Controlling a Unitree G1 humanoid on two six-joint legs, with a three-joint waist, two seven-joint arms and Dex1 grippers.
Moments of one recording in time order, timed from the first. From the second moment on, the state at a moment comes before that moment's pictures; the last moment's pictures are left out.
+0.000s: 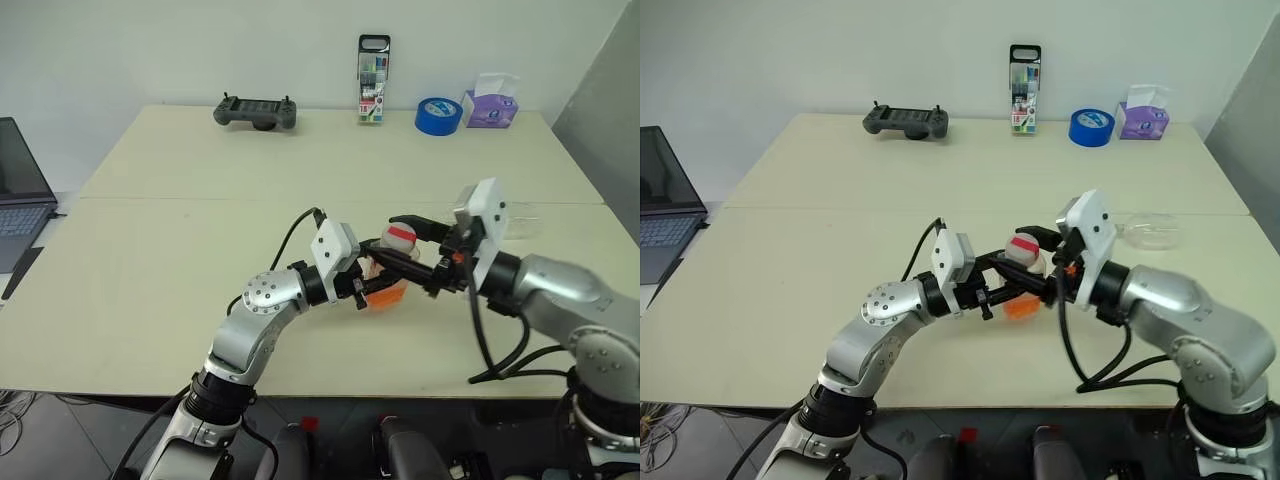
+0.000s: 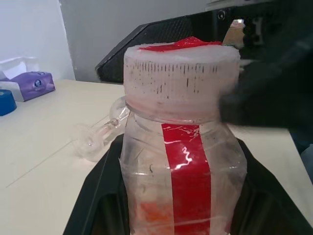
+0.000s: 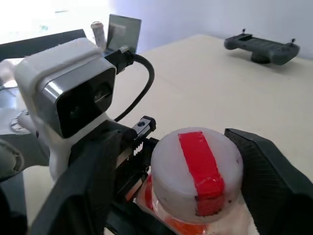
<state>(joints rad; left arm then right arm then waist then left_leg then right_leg) -0.44 0.23 -0.27 -0.21 -0.33 0.31 -0.74 -0.39 -0.50 -0.07 -0.79 0.80 1.03 0.31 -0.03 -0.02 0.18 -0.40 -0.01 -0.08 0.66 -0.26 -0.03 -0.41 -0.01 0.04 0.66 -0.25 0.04</state>
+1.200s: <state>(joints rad) -0.47 0.18 -0.31 -0.15 -0.31 0.27 -0.79 -0.34 -0.57 -0.14 -0.88 0.96 1.07 0.05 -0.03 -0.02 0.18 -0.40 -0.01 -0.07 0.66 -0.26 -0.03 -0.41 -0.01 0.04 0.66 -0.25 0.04</state>
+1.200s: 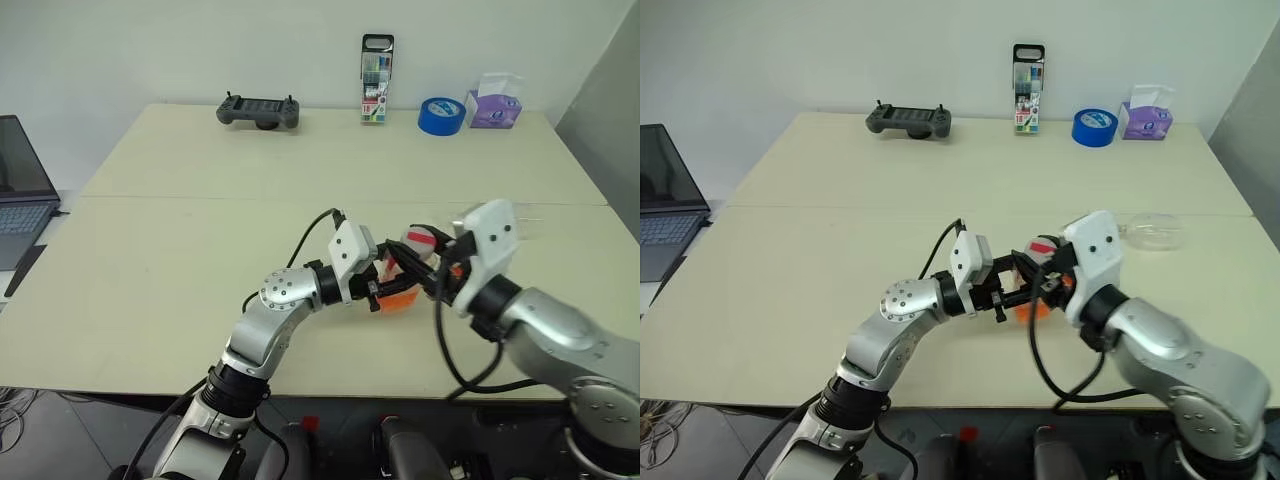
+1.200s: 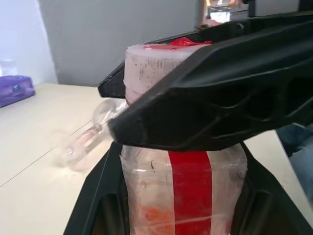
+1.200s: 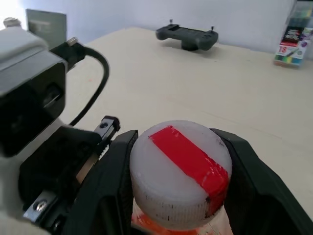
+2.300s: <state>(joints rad) -0.49 0.13 -0.27 -0.04 -0.28 0.20 -0.73 -0.52 -0.54 -0.15 -0.83 0.92 1.07 0.05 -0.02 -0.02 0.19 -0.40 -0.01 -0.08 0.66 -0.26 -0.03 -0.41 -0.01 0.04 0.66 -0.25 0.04</state>
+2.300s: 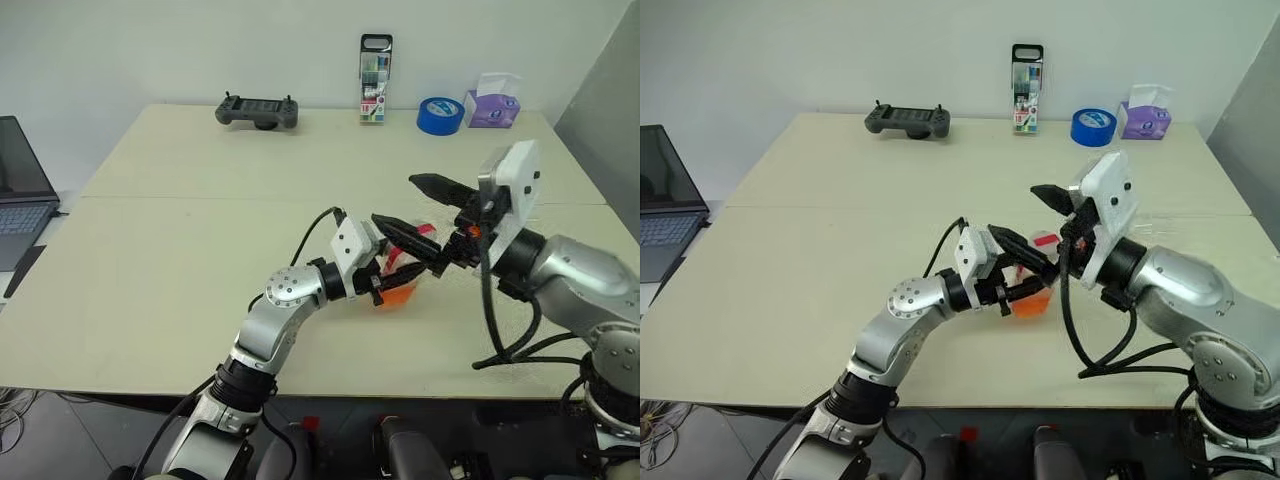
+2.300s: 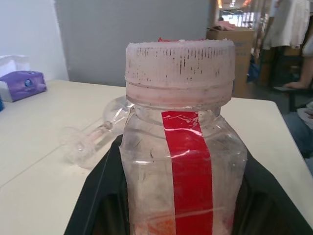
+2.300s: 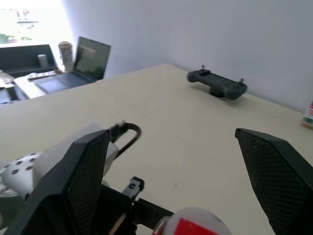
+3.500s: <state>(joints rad) -0.49 0.06 -0.19 0.07 -0.25 0.04 -0.69 -0.60 -0.17 -0.06 -0.93 0.81 1.37 -0.43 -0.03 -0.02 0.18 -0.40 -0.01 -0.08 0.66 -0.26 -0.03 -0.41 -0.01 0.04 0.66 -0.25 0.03</state>
